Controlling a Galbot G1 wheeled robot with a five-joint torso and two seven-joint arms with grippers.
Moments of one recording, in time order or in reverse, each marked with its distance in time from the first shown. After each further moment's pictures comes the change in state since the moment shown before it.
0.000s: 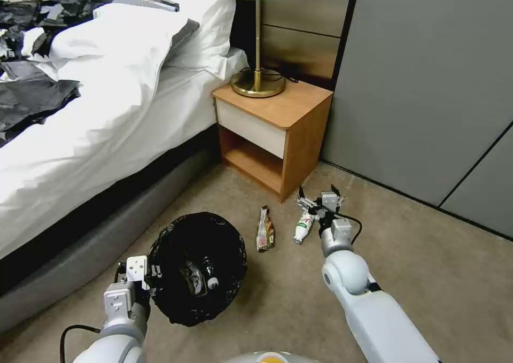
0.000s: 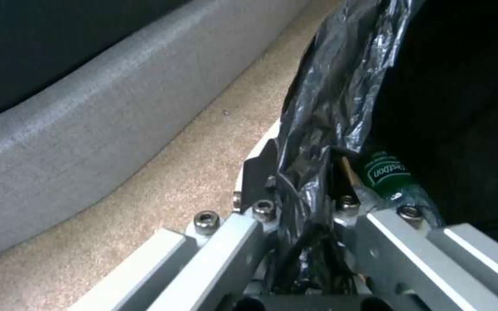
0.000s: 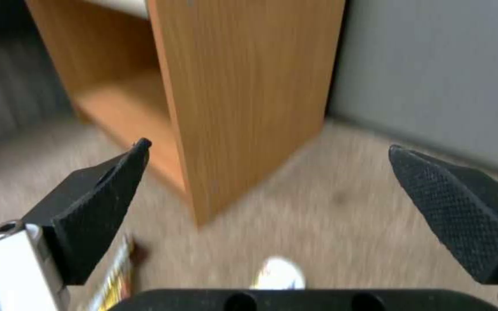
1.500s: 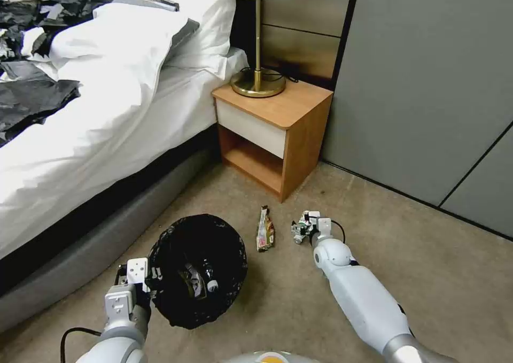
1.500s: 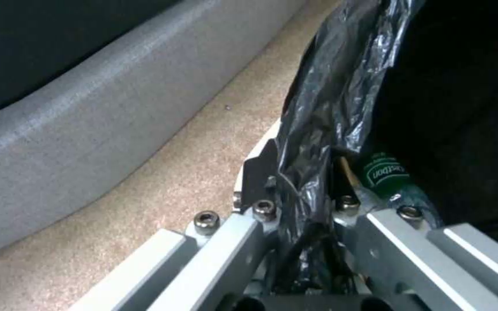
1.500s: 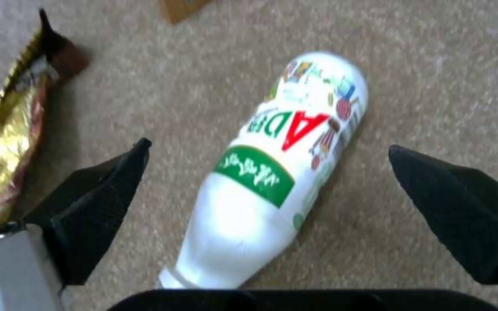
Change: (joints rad) left arm 0.013 -0.006 0.004 -0.003 0.015 -0.002 -0.001; right arm 0.226 0.080 -0.036 -0.502 0.076 -0.166 -0.137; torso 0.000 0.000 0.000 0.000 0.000
